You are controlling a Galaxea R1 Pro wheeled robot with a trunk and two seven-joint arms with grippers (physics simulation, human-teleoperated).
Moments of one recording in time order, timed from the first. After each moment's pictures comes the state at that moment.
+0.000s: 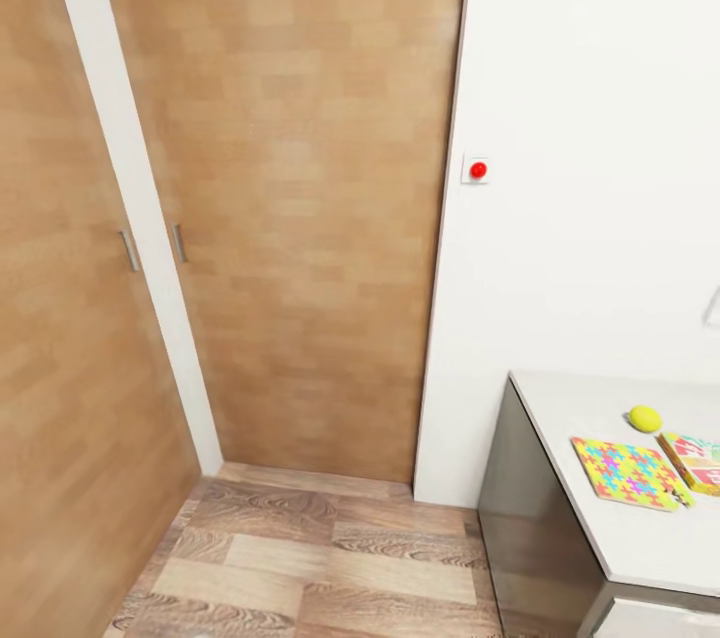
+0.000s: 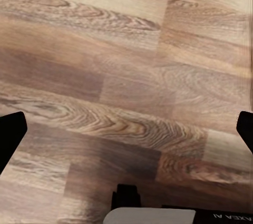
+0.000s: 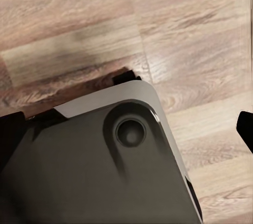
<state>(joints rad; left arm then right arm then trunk) -0.32 0.10 0.11 -0.21 0.02 0.02 -0.08 -0.07 -0.02 -0.04 -0.09 -0.34 -0.14 -0.04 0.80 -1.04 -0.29</state>
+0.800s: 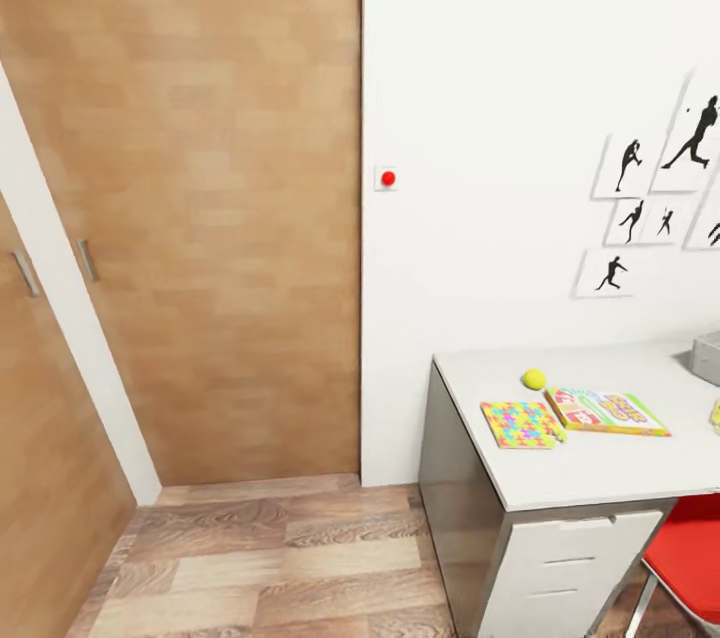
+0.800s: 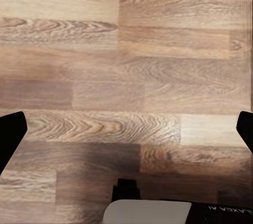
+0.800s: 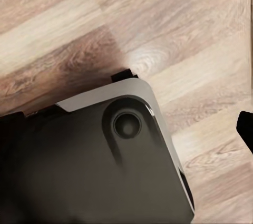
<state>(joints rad) -0.32 0.10 0.11 -0.21 0.03 0.02 -0.08 -0.07 -0.02 -0.04 -0.09 -0.34 -0.14 -0.04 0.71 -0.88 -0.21</state>
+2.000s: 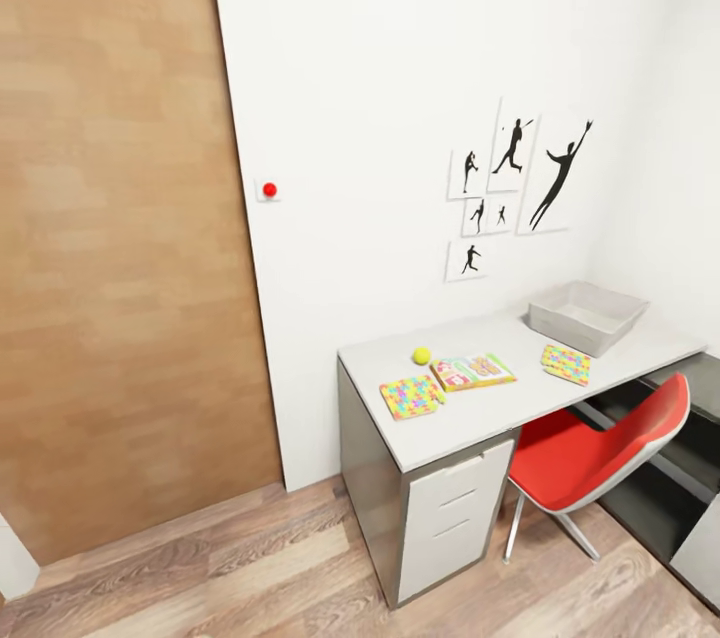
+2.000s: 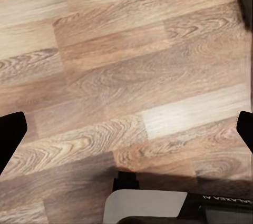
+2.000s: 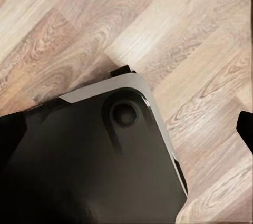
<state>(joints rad) -0.32 0.10 0.11 -0.21 0.03 0.02 -0.08 -0.07 -0.02 -0.04 -0.09 -0.34 -0.14 -0.04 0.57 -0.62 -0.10</state>
